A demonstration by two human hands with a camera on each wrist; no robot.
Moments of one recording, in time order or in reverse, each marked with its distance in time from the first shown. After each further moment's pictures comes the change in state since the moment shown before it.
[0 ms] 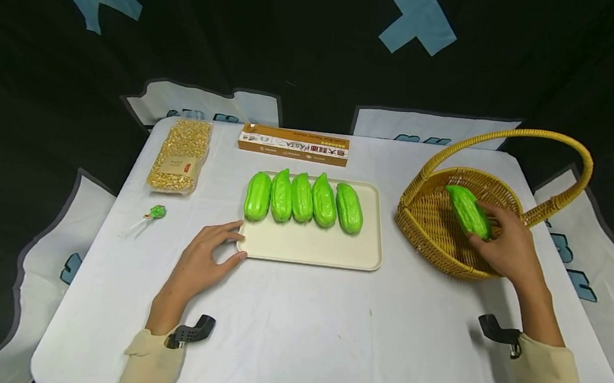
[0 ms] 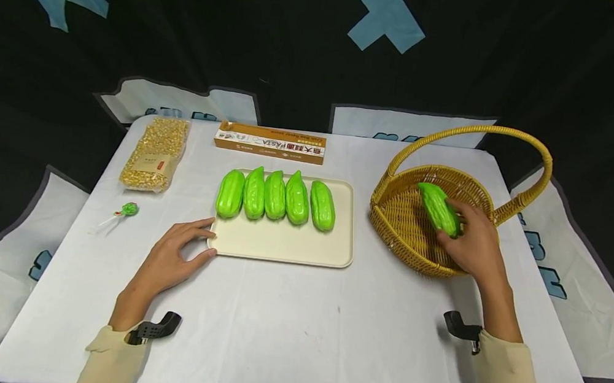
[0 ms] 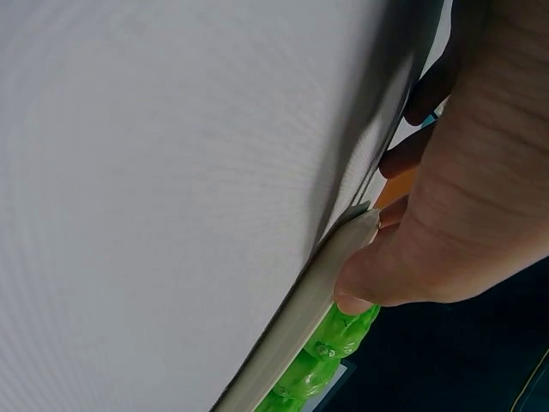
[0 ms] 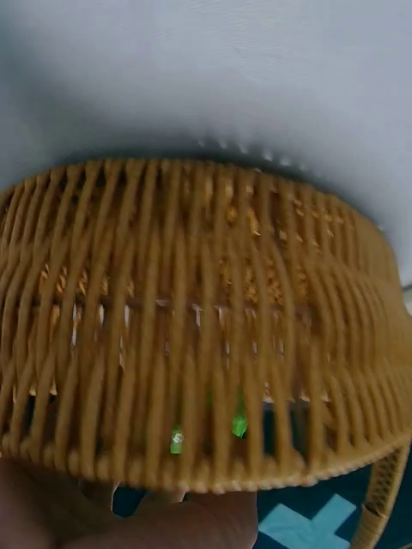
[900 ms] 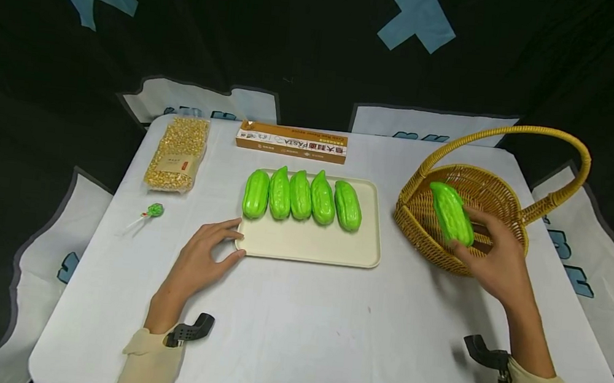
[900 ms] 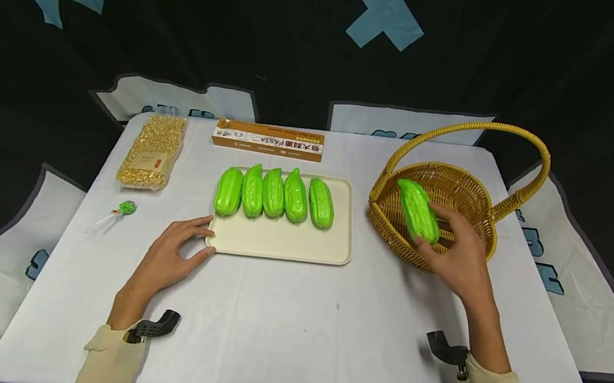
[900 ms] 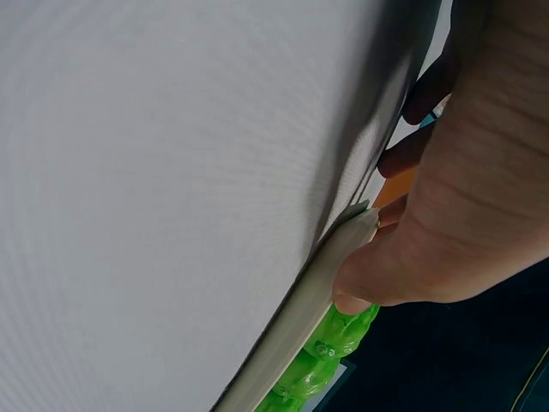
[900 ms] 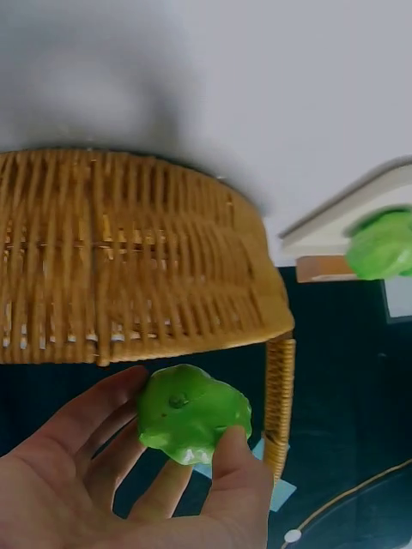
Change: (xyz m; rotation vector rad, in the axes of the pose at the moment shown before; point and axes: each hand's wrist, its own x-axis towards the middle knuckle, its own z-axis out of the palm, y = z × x) left_hand 0.001 -0.001 0.000 0.025 -0.008 0.017; right_hand -0.038 -0.052 0.006 0.222 0.075 -0.053
